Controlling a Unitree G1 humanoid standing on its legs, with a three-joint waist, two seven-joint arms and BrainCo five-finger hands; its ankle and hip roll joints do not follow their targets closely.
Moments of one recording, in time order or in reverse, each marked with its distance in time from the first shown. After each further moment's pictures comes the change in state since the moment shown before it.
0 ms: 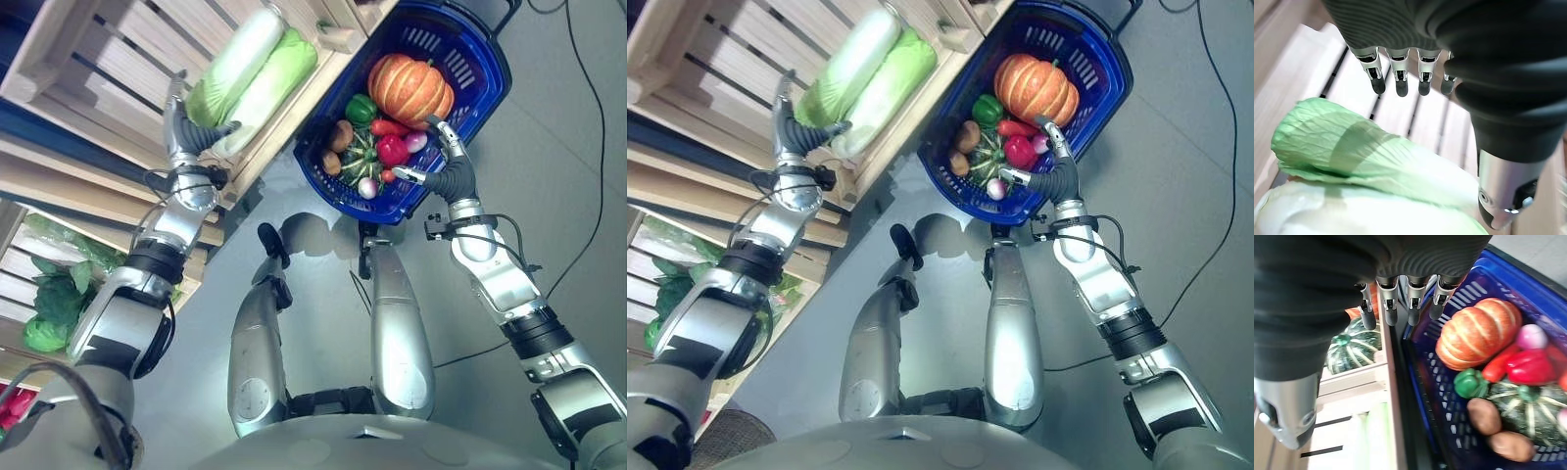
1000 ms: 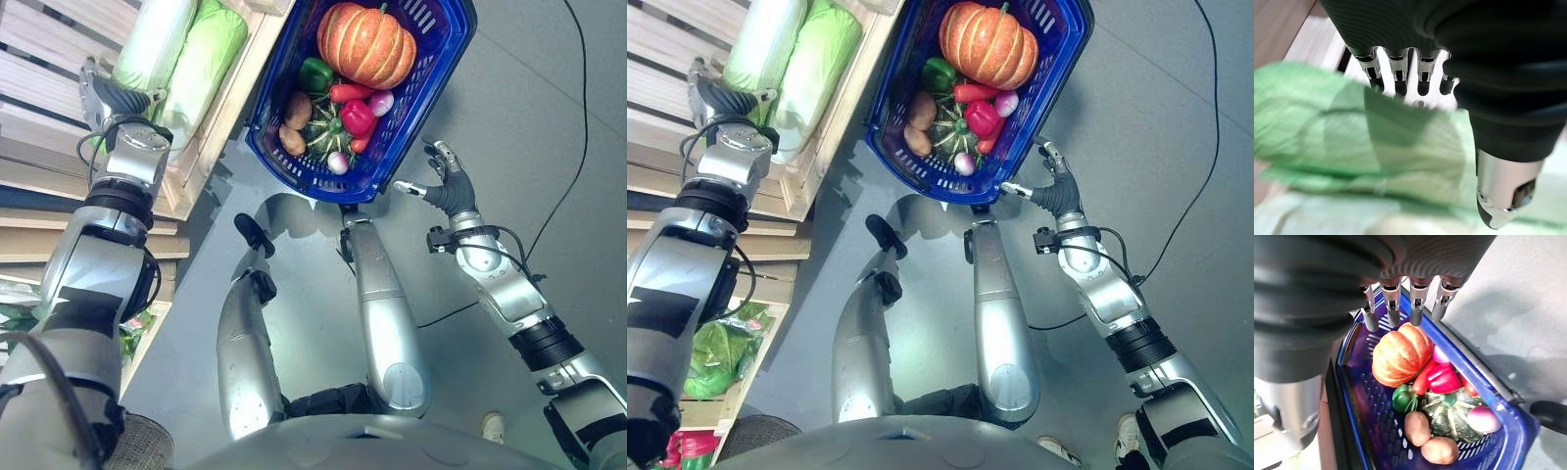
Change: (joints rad) left arm -0.297 0.091 -0.034 0.356 -0.142 0.331 -0.041; right arm 0.036 -0.040 0.037 -0.008 0.119 0.032 -0.002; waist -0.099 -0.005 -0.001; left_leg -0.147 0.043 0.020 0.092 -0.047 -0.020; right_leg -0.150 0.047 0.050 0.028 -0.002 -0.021
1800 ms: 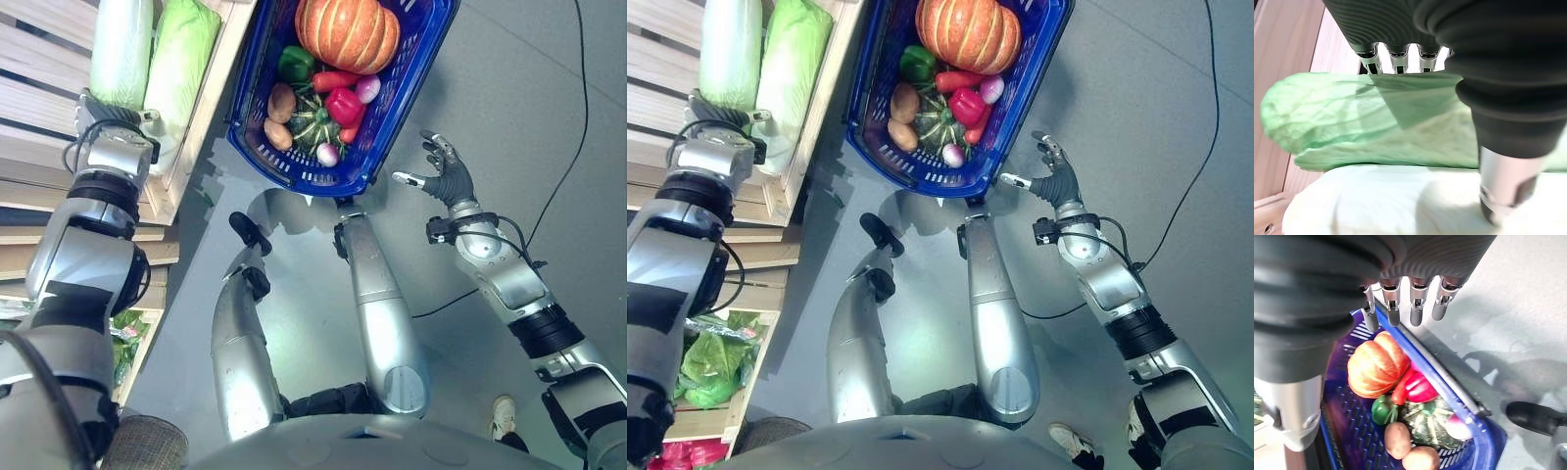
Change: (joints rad) left arm -0.055 0.065 -0.033 0.084 -0.043 0.185 -0.159; right arm -0.069 -0.008 0.001 0.005 0.043 0.088 0.023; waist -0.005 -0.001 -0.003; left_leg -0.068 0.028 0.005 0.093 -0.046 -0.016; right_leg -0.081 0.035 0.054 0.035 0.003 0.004
